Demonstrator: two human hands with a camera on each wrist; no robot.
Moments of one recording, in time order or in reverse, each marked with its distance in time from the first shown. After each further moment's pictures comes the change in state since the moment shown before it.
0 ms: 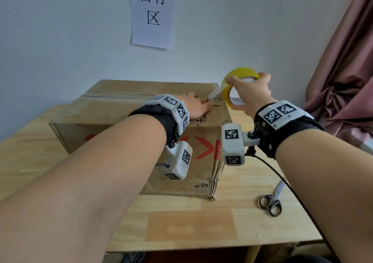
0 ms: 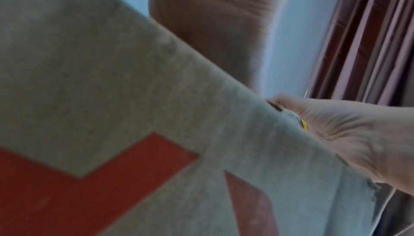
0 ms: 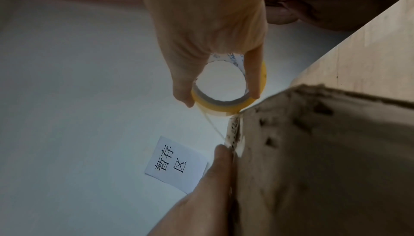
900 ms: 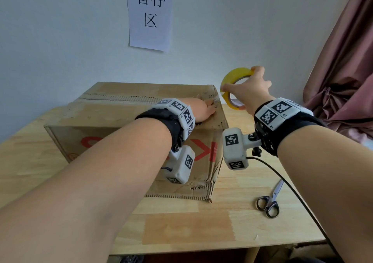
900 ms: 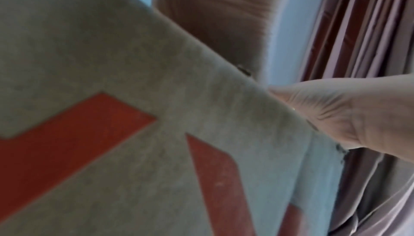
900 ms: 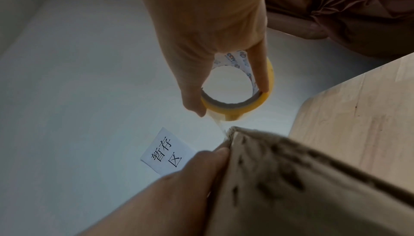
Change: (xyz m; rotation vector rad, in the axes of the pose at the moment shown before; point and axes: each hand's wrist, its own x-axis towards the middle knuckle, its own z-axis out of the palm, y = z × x) left_hand 0.000 0.023 -0.003 0.011 -0.052 0.056; right_hand 0.015 -0.002 -0.006 -0.342 0.002 -0.179
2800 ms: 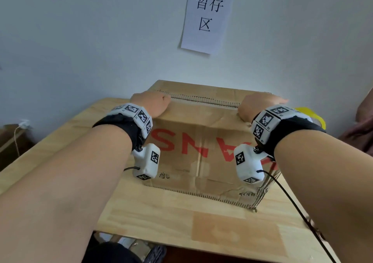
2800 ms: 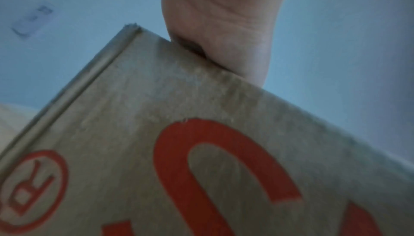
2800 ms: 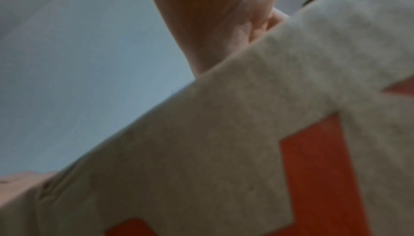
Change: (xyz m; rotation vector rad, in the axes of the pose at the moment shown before) left_hand -0.087 -0.246 0.025 -0.059 0.334 -0.383; right_hand -0.071 -0.086 0.104 -1.274 -0.284 -0.175
